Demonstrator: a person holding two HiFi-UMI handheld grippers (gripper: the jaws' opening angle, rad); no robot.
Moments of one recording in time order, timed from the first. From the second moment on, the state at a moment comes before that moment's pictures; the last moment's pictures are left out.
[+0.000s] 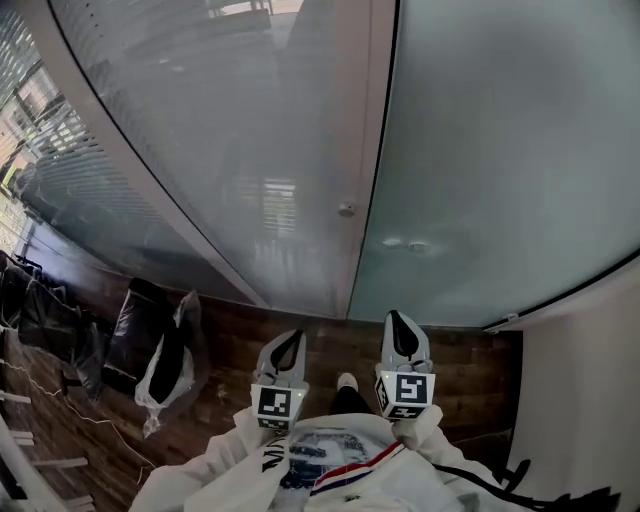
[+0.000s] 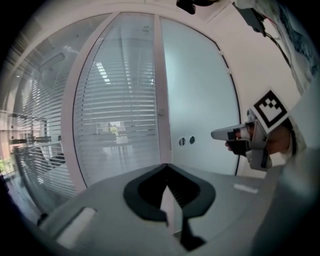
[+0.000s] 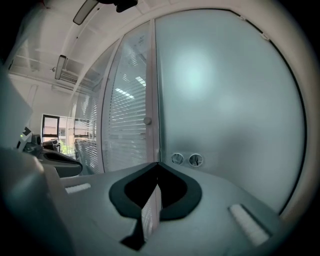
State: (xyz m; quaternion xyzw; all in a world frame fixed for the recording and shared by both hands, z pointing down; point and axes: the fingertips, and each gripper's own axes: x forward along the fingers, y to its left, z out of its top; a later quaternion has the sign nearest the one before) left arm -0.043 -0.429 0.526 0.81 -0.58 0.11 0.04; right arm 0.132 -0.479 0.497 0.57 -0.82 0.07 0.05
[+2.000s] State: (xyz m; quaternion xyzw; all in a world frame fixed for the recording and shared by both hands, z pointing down) left arm 0.002 -0.106 0.511 0.83 -0.55 0.10 0.02; right arm 0.181 -0.092 0.500 0.58 -0.81 0.06 0.06
